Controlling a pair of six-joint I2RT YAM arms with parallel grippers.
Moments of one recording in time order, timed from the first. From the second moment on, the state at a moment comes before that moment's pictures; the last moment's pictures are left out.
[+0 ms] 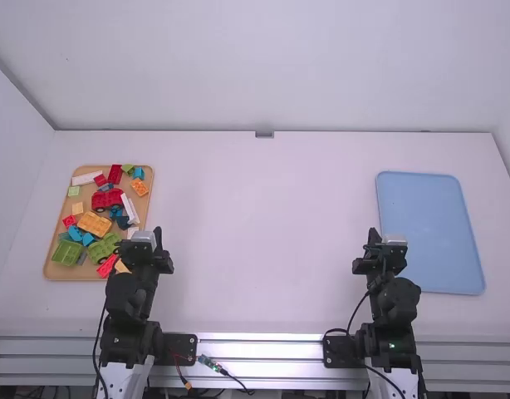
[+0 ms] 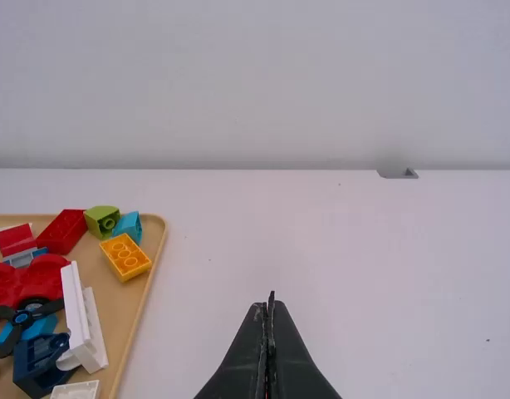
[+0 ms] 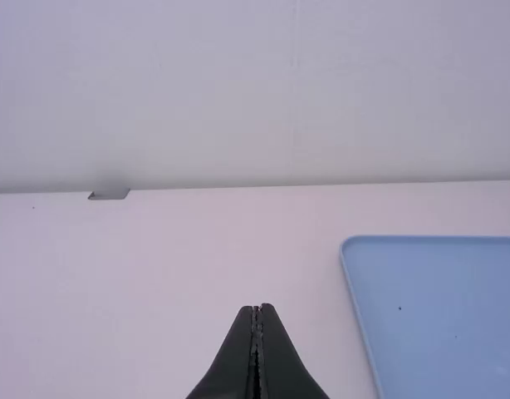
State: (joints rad) left arm 0.00 0.01 0.01 -0.10 -0.01 -0.01; right arm 0.00 0.01 0.01 -0.10 -0.02 0.00
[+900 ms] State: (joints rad) left arm 0.00 0.21 0.14 -0.13 -0.01 -0.01; right arm 0.00 0.29 0.16 -0.09 -0.04 -0.01
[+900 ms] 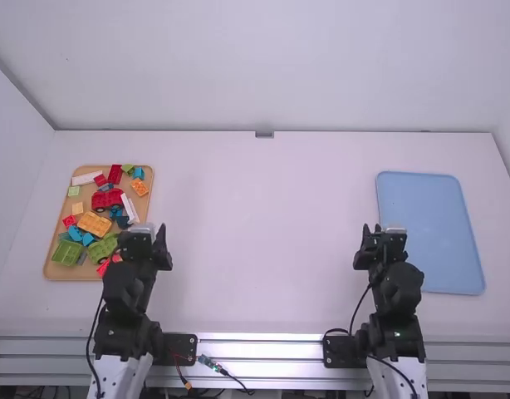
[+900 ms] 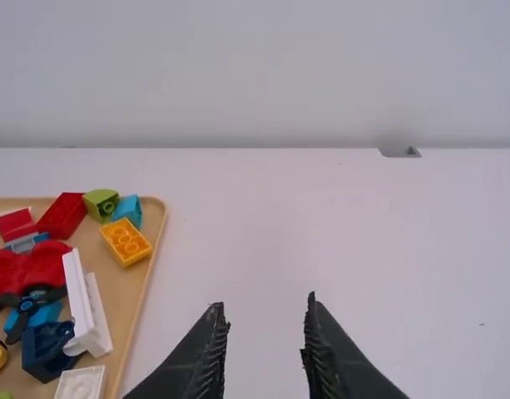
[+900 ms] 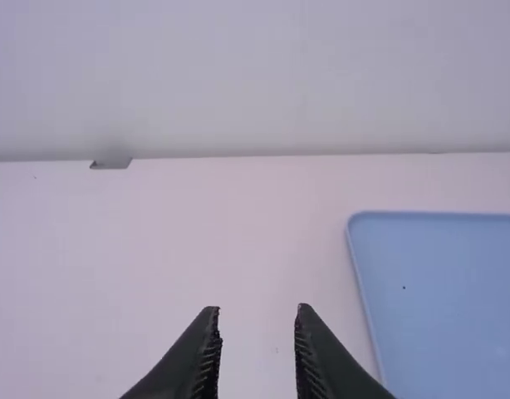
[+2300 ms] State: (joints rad) left arm 0.38 1.39 1.13 -0.71 -0.12 -0.47; right arm 0.07 1.05 0.65 -0.04 -0.09 0.00
